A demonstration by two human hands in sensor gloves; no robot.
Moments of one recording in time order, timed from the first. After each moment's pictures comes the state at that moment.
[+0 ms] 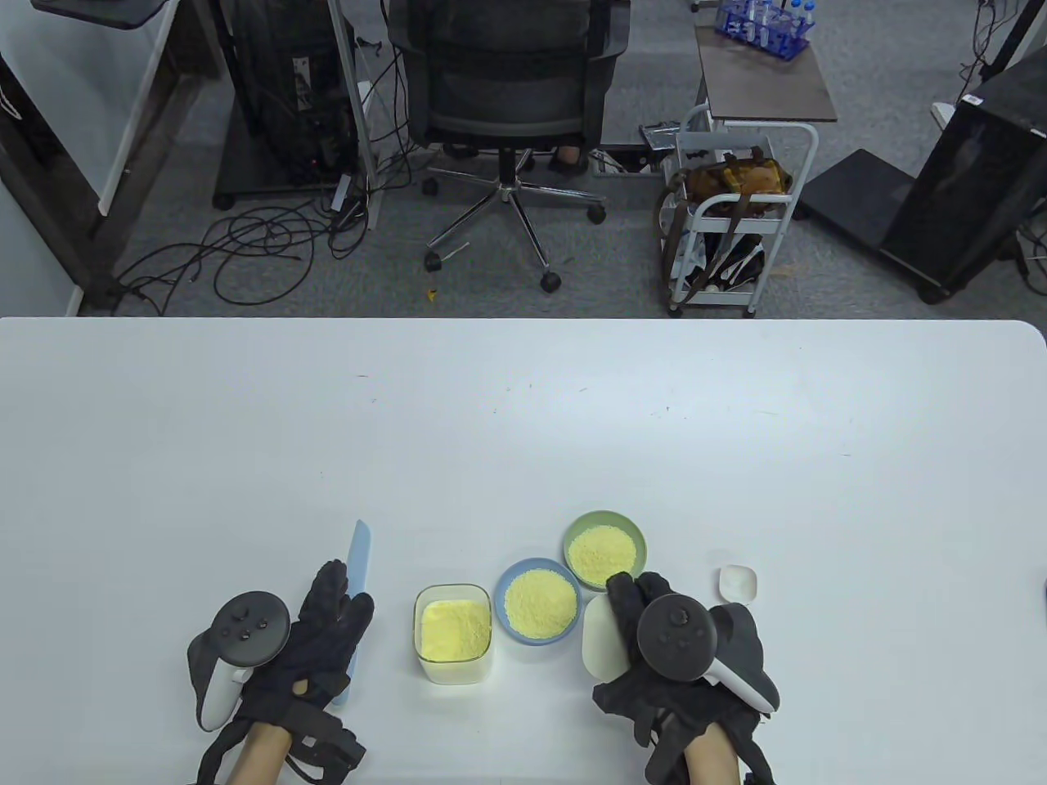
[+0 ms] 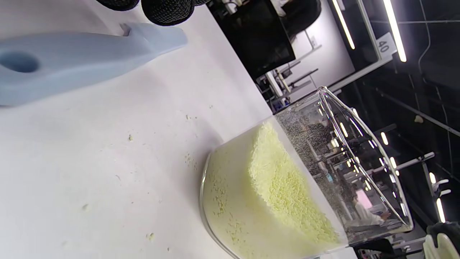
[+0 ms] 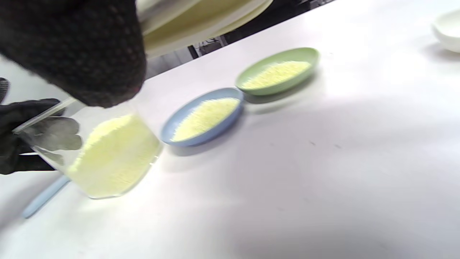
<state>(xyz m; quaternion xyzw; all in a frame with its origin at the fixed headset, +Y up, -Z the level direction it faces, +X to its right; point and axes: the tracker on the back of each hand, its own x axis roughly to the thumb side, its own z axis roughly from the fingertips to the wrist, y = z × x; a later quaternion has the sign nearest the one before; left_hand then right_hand) -0.276 -0.762 -0.223 -0.12 0.00 0.45 0.88 0.114 -0.686 -0.211 0.14 0.13 0.95 0.23</state>
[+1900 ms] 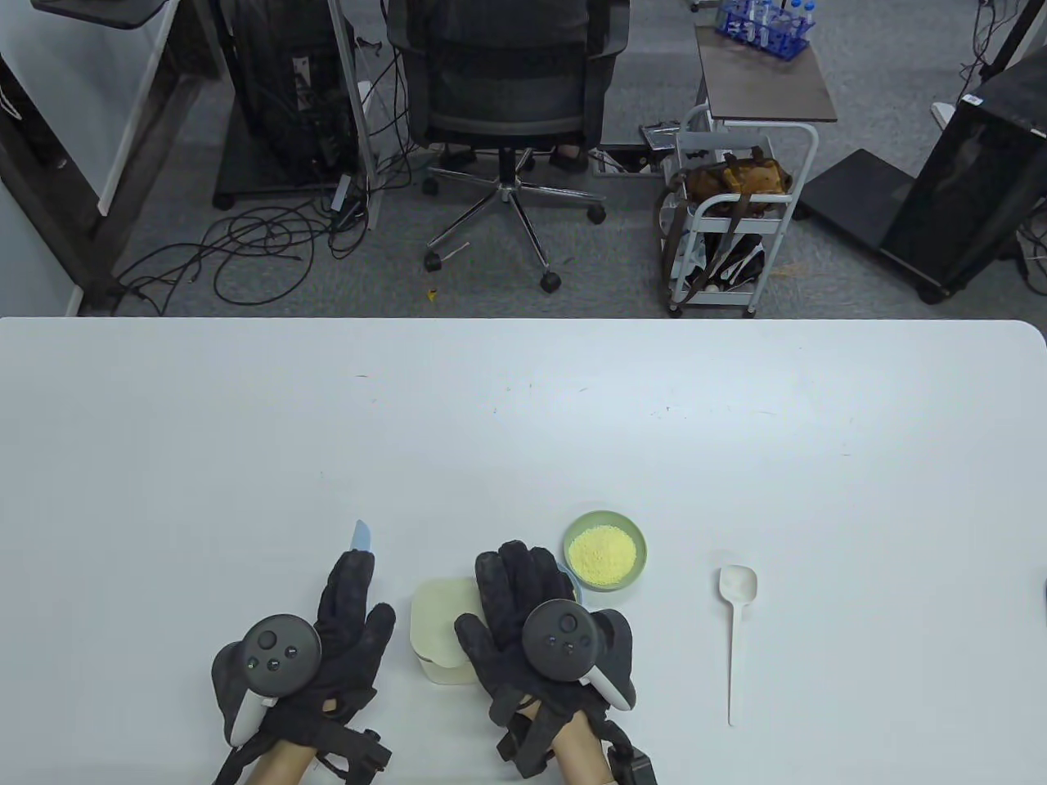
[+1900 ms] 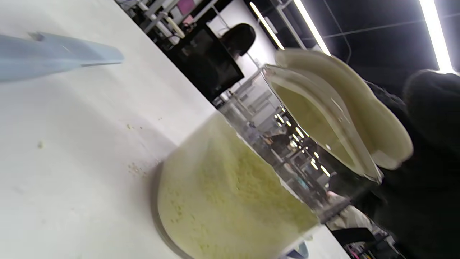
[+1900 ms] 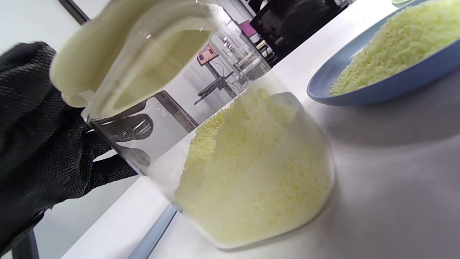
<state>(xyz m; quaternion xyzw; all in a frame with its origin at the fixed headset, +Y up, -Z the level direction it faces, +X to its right) -0.238 -0.747 -0.210 -0.01 -0.09 0.39 0.91 0.010 -0.740 -0.226 0.16 0.03 0.90 0.40</state>
